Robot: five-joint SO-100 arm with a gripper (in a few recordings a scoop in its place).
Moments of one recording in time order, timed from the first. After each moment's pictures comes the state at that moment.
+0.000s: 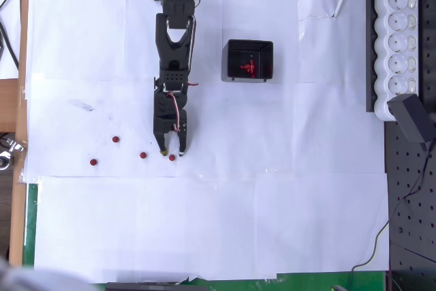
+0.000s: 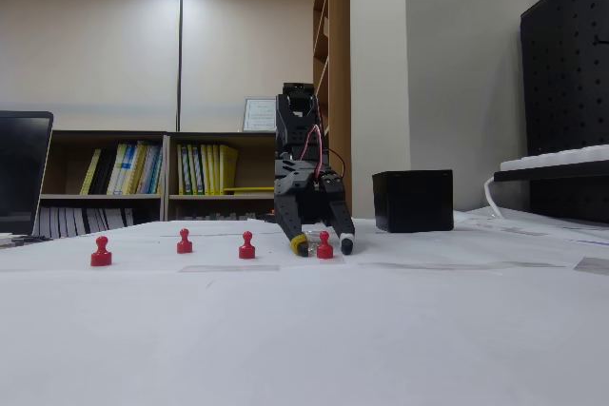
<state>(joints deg) -1.5 125.7 81.7 -18.4 -90.1</state>
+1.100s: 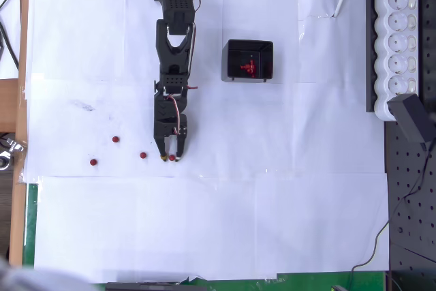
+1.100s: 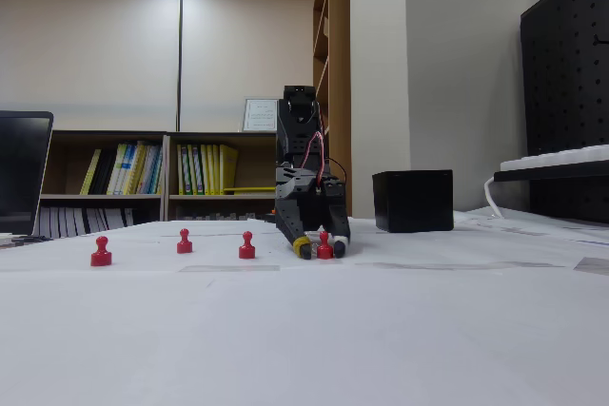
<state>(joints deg) -2.9 129.8 85.3 -21.5 -92.3</state>
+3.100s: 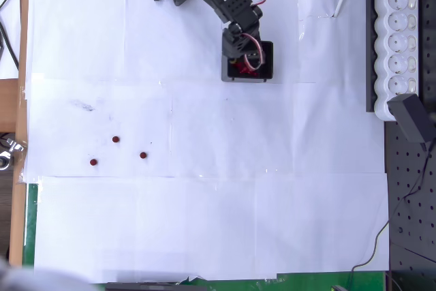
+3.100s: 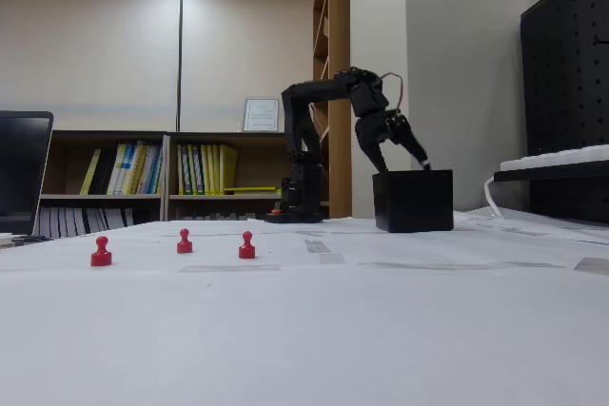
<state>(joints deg) -37.4 65.1 74.9 67.9 -131.5</state>
